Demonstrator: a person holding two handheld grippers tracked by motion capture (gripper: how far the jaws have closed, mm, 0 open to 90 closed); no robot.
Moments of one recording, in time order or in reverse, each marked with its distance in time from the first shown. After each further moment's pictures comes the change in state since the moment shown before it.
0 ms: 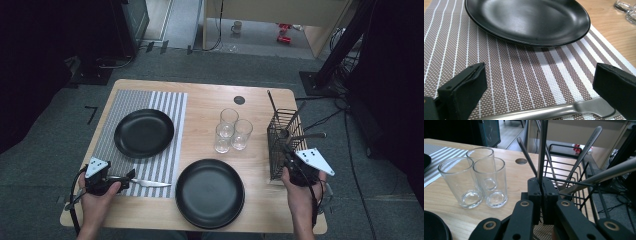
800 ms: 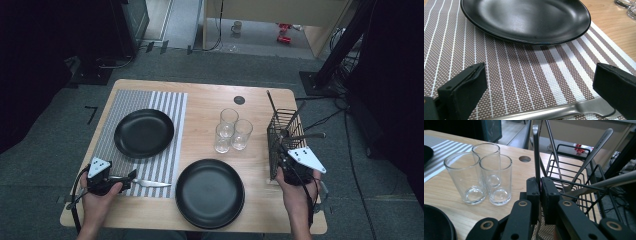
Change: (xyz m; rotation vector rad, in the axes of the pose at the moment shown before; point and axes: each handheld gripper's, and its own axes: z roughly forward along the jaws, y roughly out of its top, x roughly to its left) left arm 0.000 -0.002 0.004 0.002 -0.010 0.023; right arm 0.016 0.004 0.004 0.032 -0.002 -0.056
